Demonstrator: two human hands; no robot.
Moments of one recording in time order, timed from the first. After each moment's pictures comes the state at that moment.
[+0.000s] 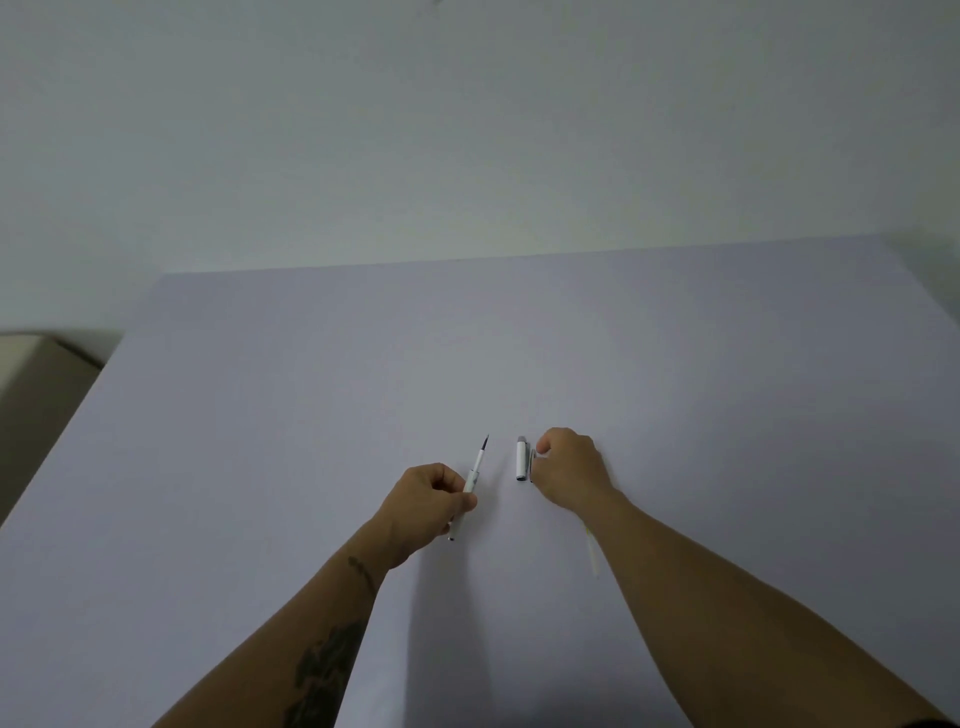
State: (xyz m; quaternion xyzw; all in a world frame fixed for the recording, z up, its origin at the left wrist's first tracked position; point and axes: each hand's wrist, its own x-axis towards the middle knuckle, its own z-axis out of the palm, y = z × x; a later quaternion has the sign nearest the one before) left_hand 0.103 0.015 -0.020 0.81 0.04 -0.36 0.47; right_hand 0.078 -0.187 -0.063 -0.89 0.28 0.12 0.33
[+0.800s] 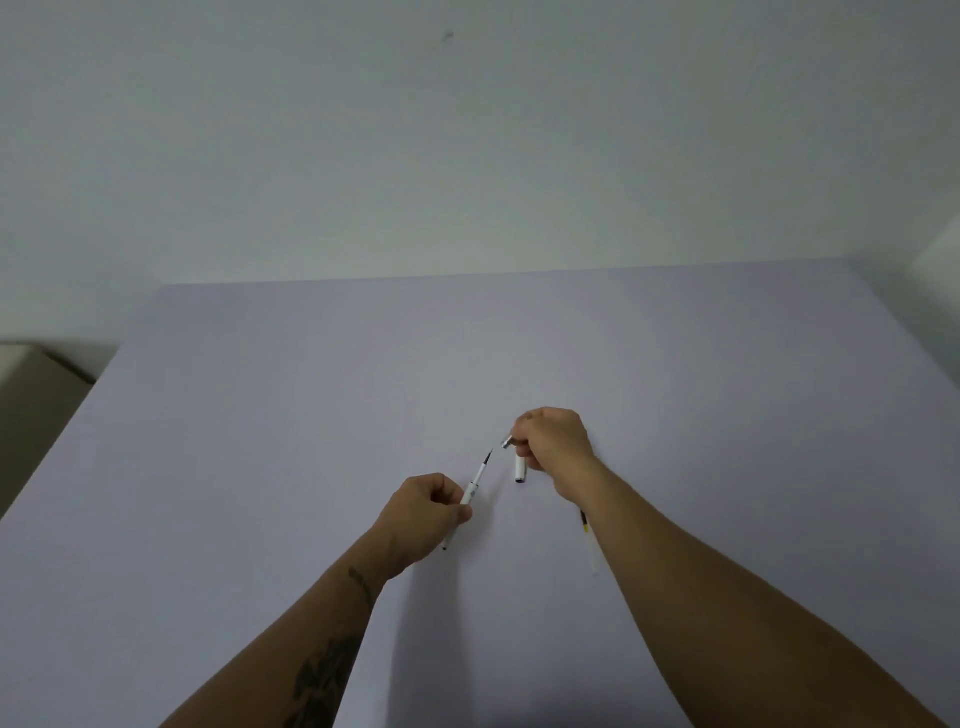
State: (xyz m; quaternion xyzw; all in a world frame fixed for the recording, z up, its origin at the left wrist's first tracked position) left_hand 0.094 0.033 -0.018 0.83 -0.01 -0.34 0.45; right_hand 0.087 -0.162 -0.004 -0.67 0.37 0.04 0.64
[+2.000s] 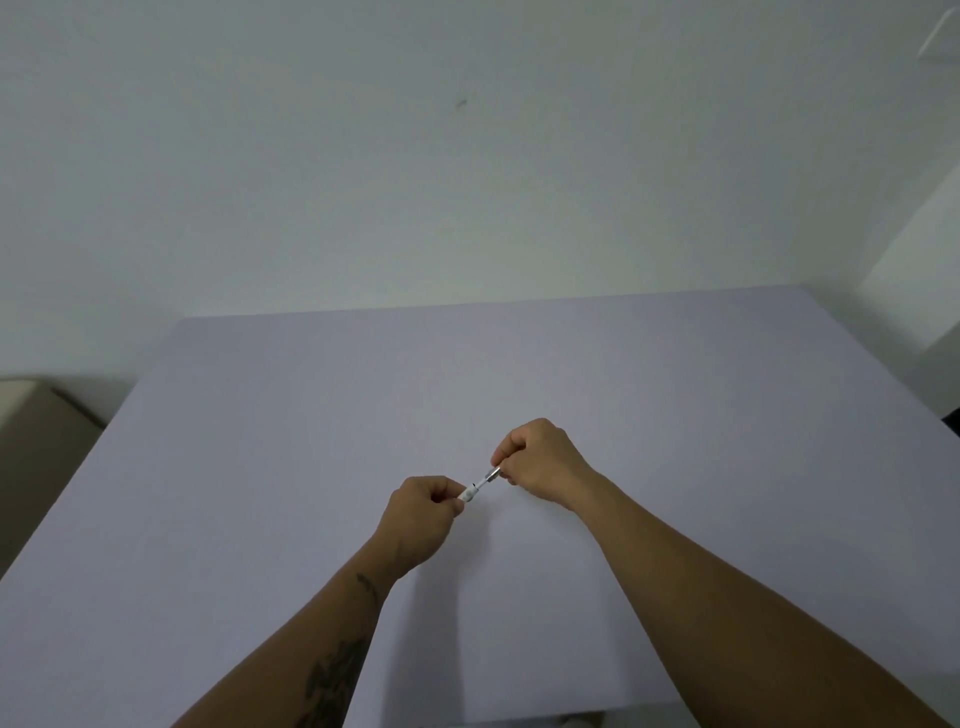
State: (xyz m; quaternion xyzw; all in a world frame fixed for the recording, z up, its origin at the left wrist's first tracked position) left_hand 0.082 0.073 0.009 0.86 -0.06 -0.25 0.45; right_hand 0.054 -0.106 0.037 -0.85 0.22 0.07 0.47
